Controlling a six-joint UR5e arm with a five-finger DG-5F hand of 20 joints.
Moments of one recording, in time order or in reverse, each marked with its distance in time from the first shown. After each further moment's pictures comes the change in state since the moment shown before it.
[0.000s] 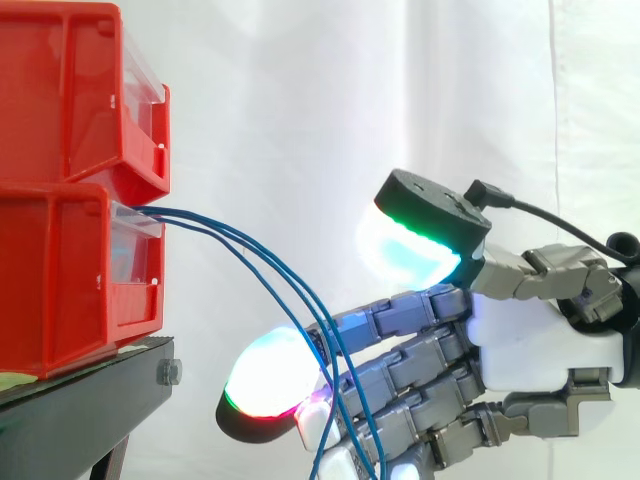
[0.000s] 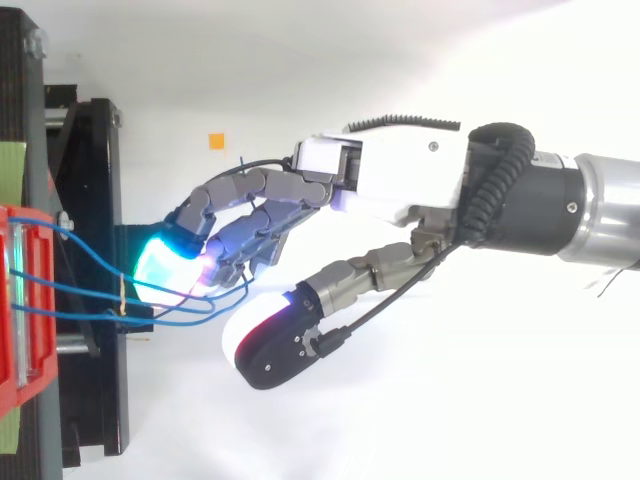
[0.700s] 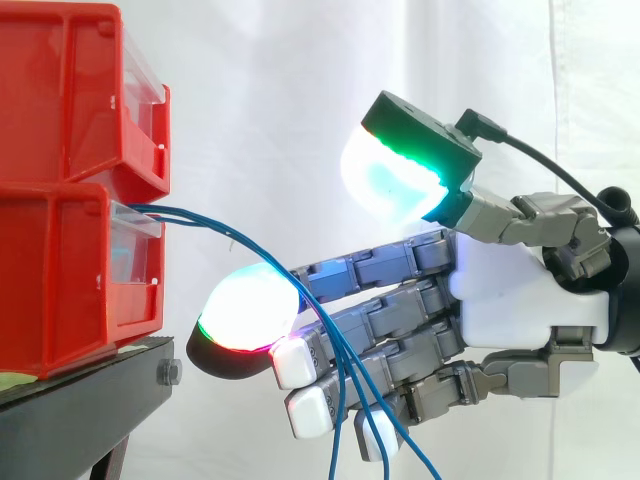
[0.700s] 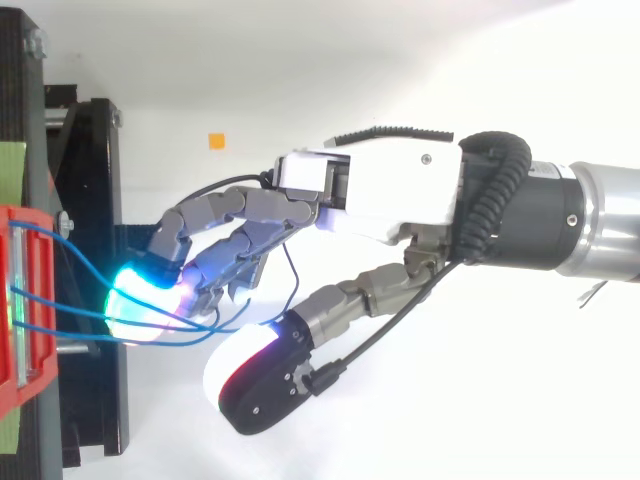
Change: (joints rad) arm 0.009 0.000 0.039 0.007 -0.023 -0.003
